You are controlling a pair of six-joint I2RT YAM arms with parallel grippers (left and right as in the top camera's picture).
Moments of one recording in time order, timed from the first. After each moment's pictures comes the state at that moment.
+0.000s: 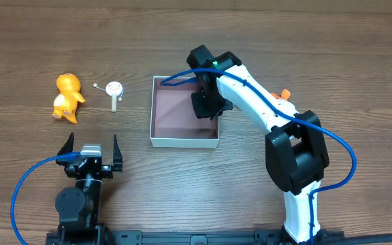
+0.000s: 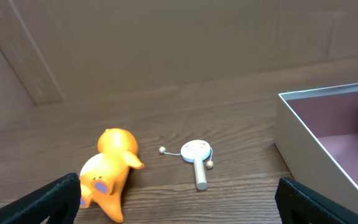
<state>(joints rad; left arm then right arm) 0.07 0.03 0.01 -0.07 0.03 0.16 0.55 2.15 1.76 -1.16 -0.07 0.30</state>
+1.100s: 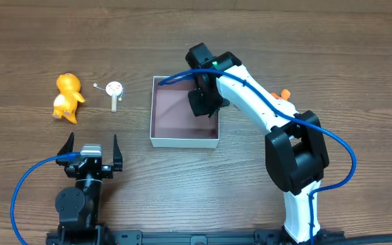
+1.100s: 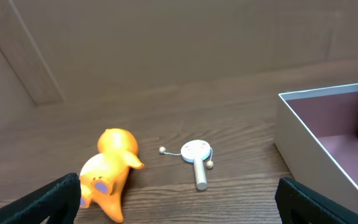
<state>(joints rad) 0.07 0.03 0.01 -0.07 0.03 0.16 0.55 2.15 1.76 -1.09 -0.09 0.23</state>
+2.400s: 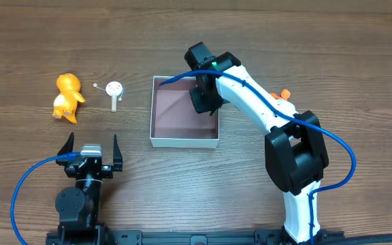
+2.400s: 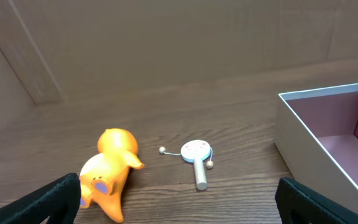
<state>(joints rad) 0.07 0.03 0.01 -0.07 0.03 0.16 0.56 2.15 1.76 -1.07 0.03 0.23</state>
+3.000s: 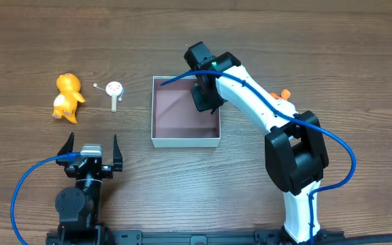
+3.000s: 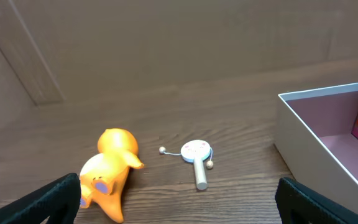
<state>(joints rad) 0.07 0.03 0.01 -0.07 0.03 0.16 0.56 2.15 1.76 -1.05 0.09 0.23</state>
